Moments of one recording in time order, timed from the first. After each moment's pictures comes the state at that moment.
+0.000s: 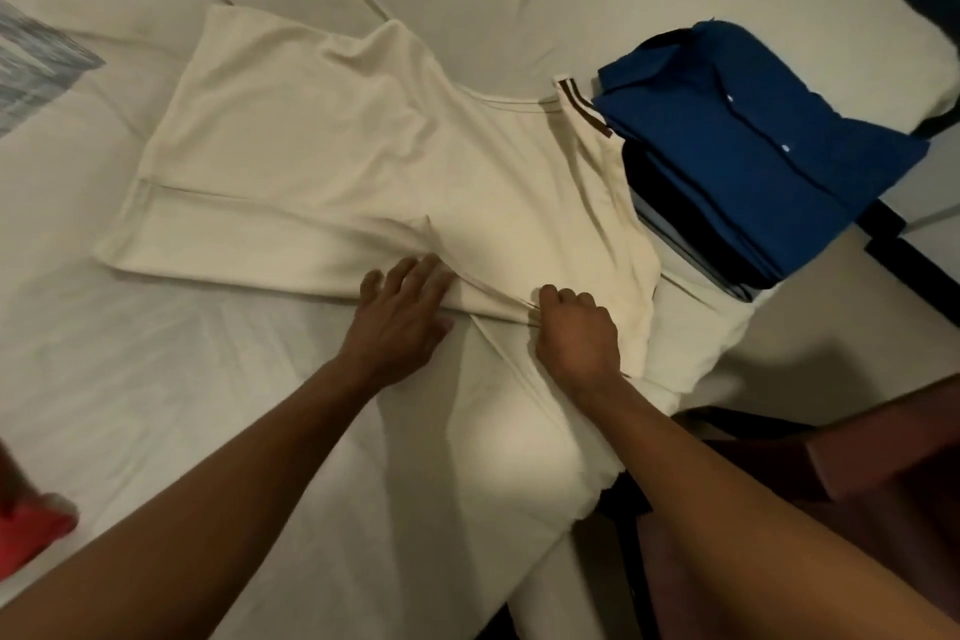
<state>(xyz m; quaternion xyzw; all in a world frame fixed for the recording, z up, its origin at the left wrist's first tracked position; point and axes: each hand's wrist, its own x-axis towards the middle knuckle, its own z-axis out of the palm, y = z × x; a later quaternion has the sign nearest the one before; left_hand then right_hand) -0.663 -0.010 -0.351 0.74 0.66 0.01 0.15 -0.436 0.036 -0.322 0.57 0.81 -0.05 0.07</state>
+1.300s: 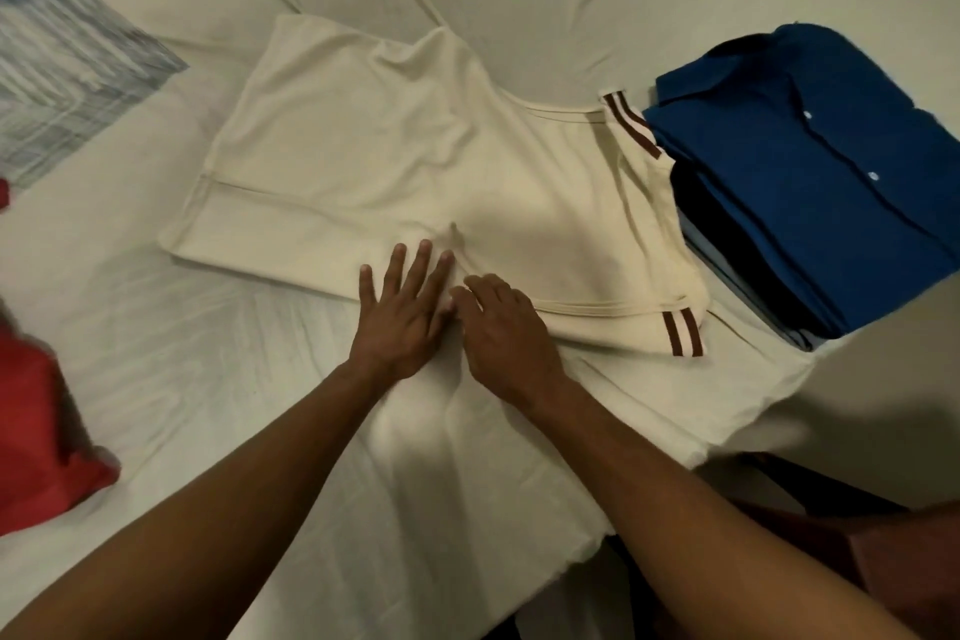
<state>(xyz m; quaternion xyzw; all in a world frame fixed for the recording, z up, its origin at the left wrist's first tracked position) -0.662 -0.005 -0.366 0.64 0.75 0.01 0.17 -0.494 0.042 -0.335 0.35 0.93 -0.13 -0.07</state>
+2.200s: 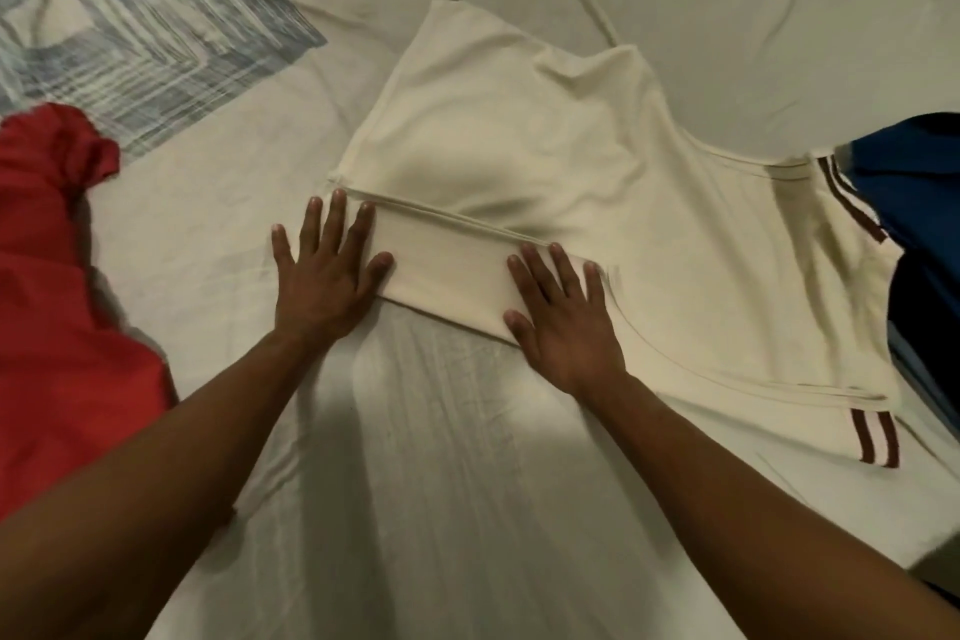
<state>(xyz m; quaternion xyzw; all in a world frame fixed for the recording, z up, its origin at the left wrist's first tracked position) -0.916 -0.048 -0.381 0.51 0.85 0.04 0.10 -0.630 0.072 -0.389 0.34 0.94 -0.08 -0.02</state>
